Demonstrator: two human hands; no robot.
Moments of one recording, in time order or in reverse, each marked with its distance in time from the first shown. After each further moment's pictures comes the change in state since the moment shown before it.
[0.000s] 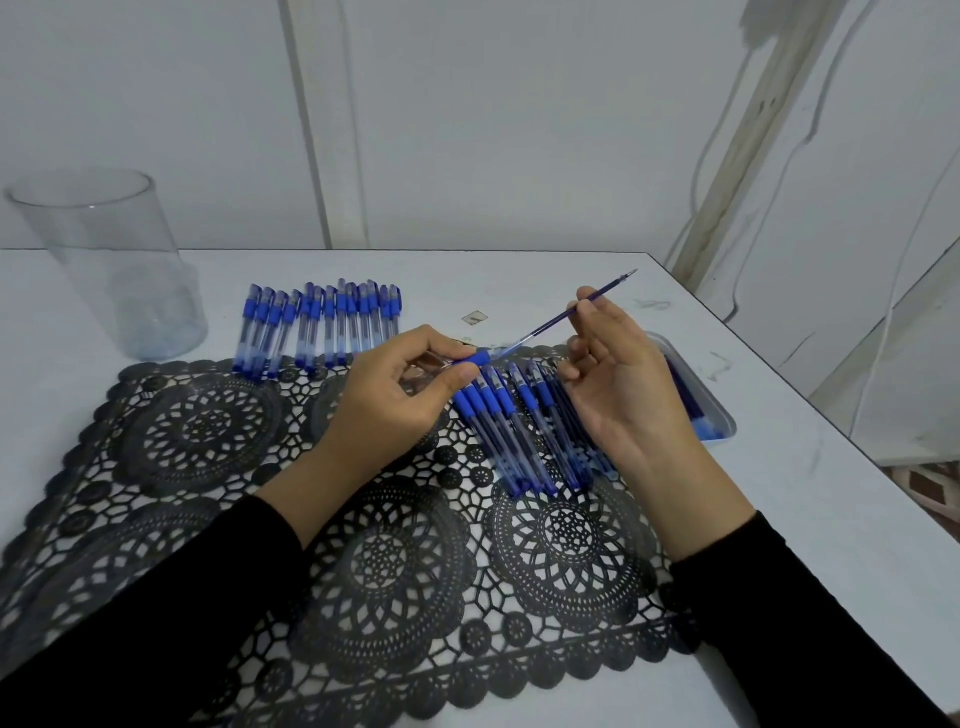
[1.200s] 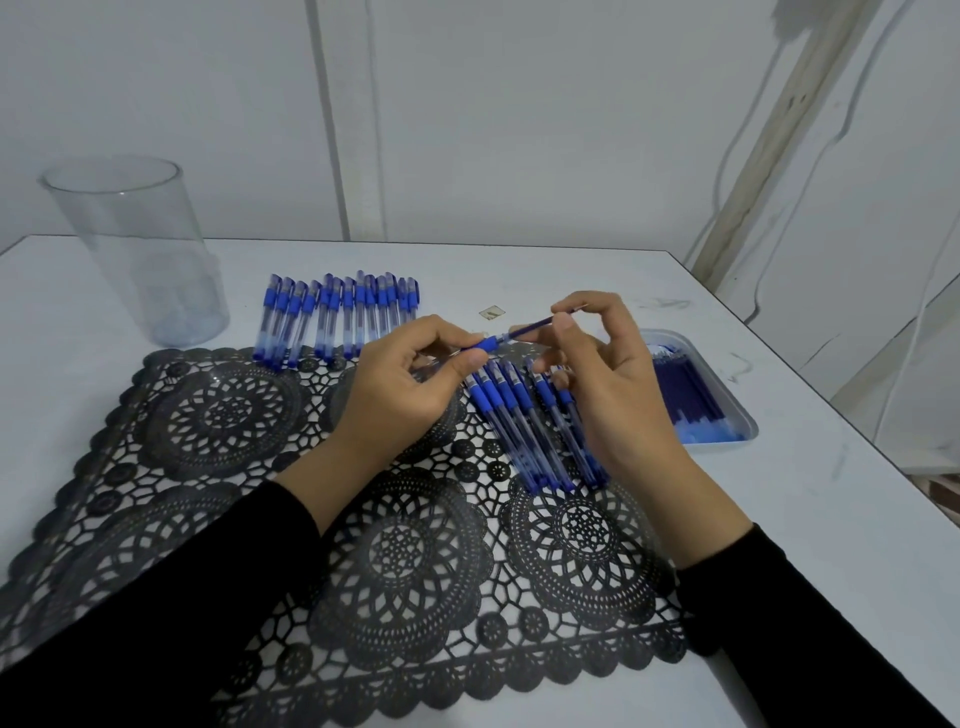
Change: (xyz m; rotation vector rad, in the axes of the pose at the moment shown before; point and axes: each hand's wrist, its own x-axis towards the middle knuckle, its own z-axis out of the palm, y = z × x) left_hand 0.001 -0.009 -0.003 0.018 0.069 0.059; right_hand -0.016 0.014 0.010 -0.538 -0.203 -0.228
